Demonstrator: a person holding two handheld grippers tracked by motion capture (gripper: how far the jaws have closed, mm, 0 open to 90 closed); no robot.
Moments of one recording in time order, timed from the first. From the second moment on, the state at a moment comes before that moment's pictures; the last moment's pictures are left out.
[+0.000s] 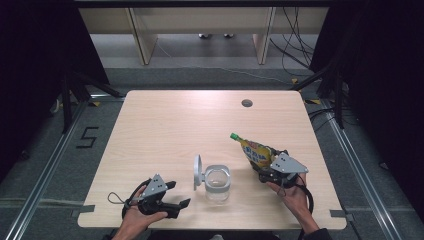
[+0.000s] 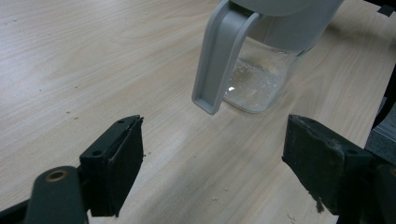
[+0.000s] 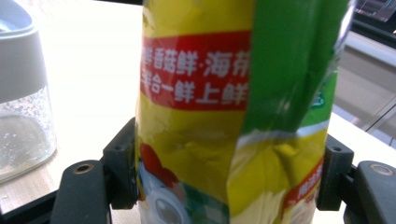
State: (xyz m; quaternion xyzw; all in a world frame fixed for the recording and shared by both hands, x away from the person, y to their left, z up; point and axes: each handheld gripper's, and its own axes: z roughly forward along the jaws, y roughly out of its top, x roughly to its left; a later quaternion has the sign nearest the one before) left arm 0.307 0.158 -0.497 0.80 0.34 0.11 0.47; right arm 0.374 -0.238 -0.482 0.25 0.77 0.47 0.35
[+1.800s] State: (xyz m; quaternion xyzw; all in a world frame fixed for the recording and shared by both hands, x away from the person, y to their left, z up) left arm 0.309 0.157 -0.498 0.80 0.34 0.11 0.47; right arm 0.304 -0.204 -0.450 -0.08 0.81 0.17 0.55
